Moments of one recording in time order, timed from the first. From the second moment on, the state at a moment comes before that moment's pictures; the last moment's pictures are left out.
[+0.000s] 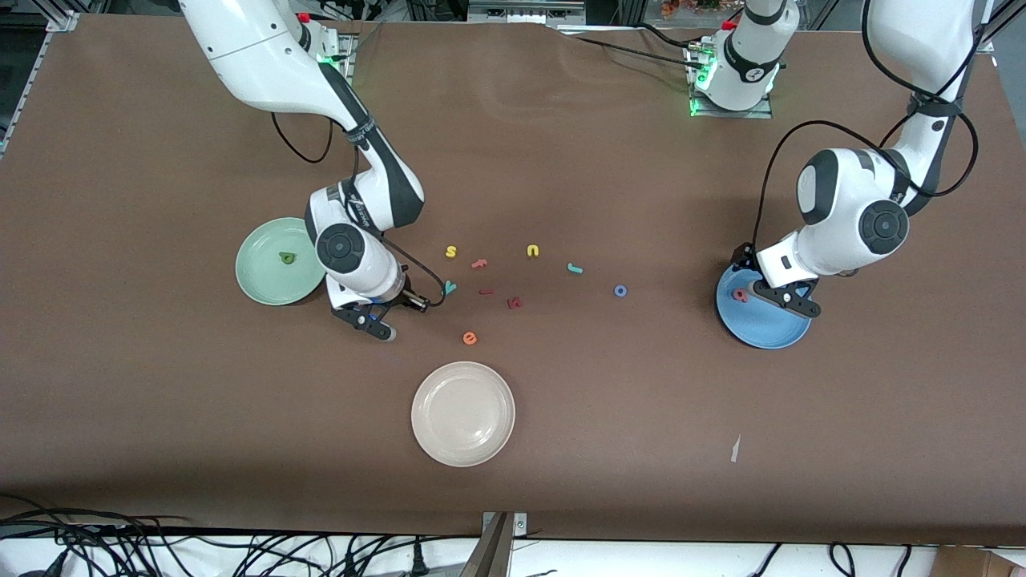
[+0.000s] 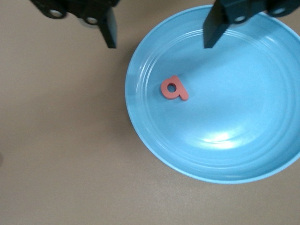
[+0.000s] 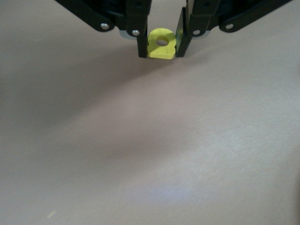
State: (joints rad) left arm -0.08 0.29 0.02 -2.17 -0.12 2.29 0.40; right arm 0.47 0.63 -0.03 -1.77 0.11 2.32 0.76
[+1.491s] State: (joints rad) left arm -0.51 0.40 0.00 -2.15 -0.39 2.56 0.06; right arm 0.48 0.32 -0.35 -2.28 0.24 2.31 -0.01
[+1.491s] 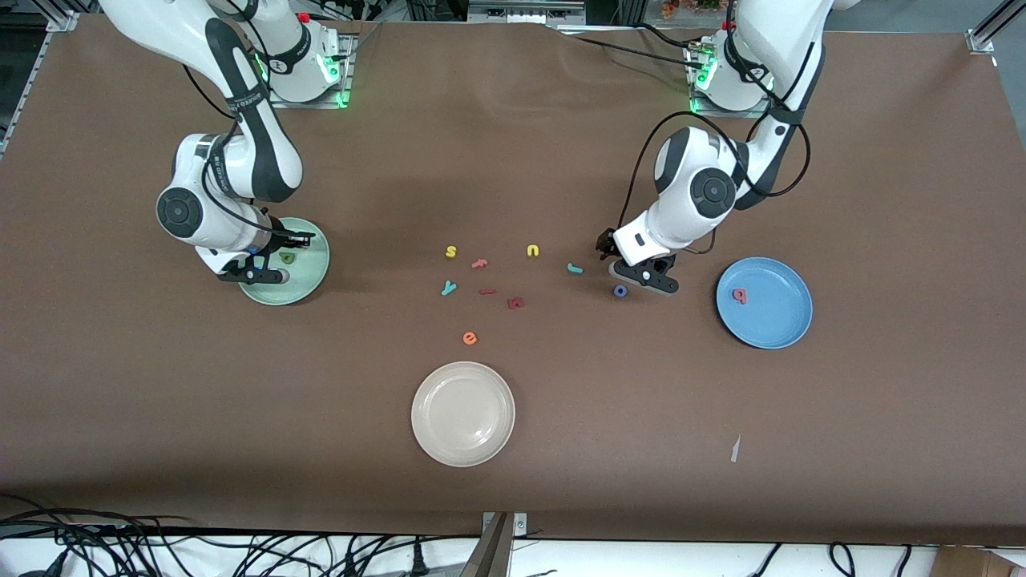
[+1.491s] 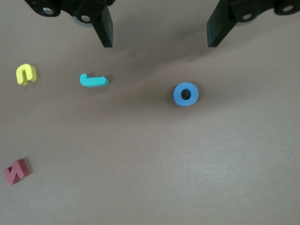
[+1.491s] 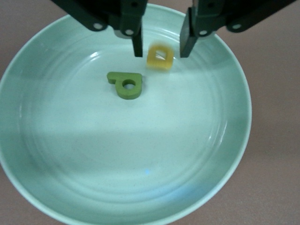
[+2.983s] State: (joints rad) left arm -0.60 0.57 0.09 -2.02 -0.23 2.61 -0.04; right arm 0.75 0.70 -0.20 -1.70 0.26 2.32 1.04
